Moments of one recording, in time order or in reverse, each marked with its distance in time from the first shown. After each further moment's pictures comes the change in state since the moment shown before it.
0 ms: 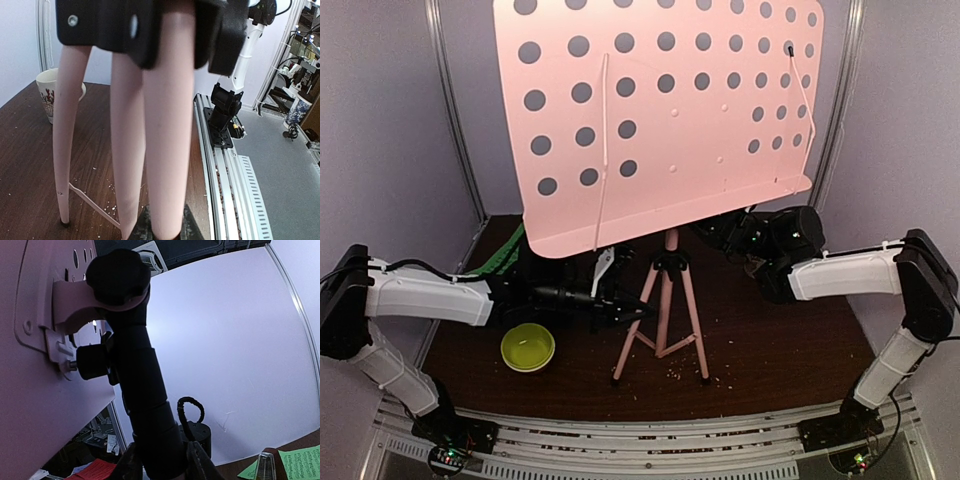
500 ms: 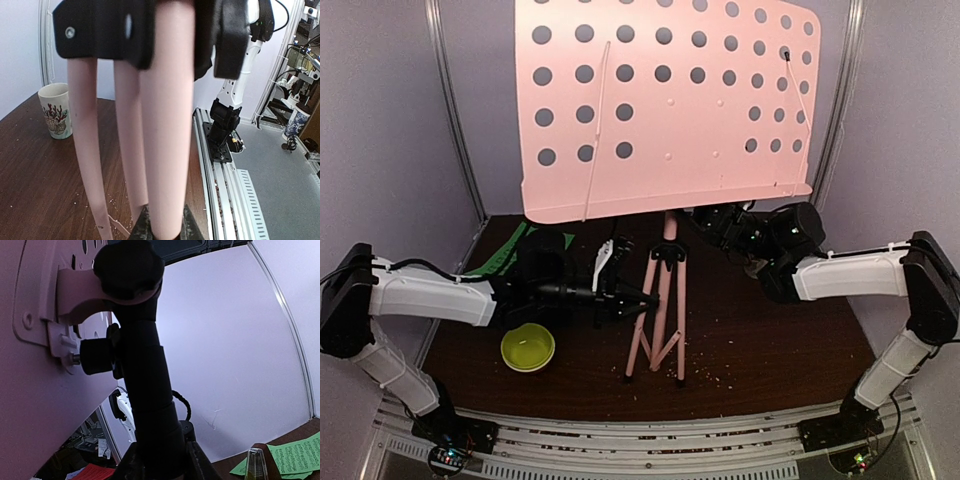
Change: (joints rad) left arm -0.002 0.019 0.002 0.117 -0.008 -0.058; right arm 0.000 -0.031 -0.011 -0.100 0.040 -0.047
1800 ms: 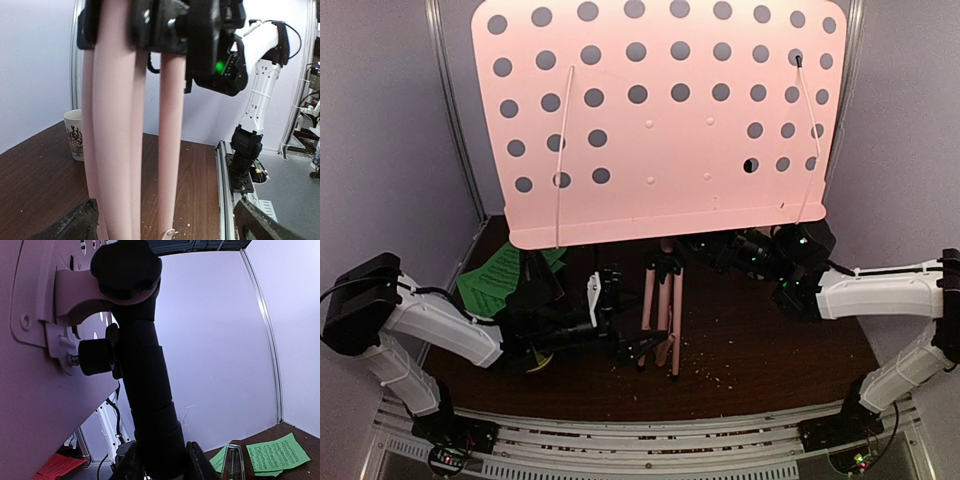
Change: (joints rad) left arm -0.177 0.057 -0.252 0.552 -0.369 -0.037; right arm 0.125 -0.183 -0.100 -0.282 0.213 -0.357
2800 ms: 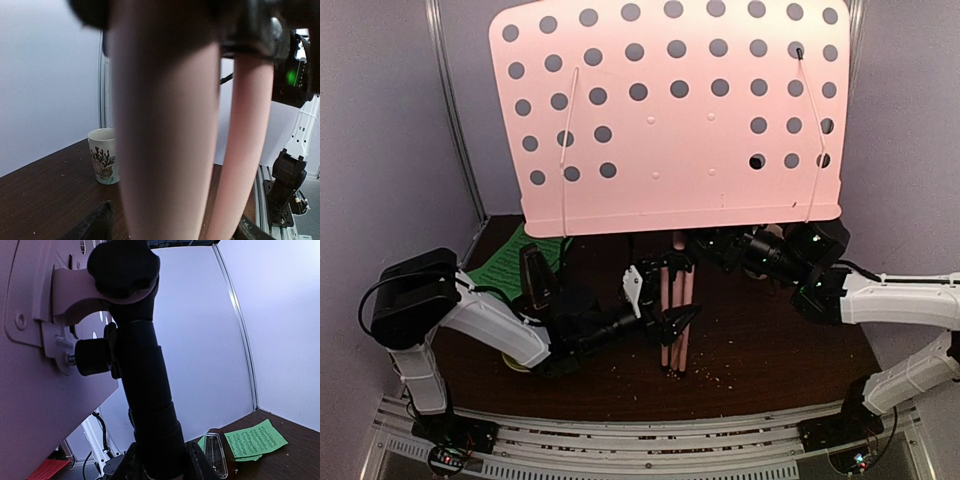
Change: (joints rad) left arm -0.066 0.285 0.232 0.131 -0.262 0.043; right arm 0.025 -0.138 -0.024 -0.237 0.132 -0.077
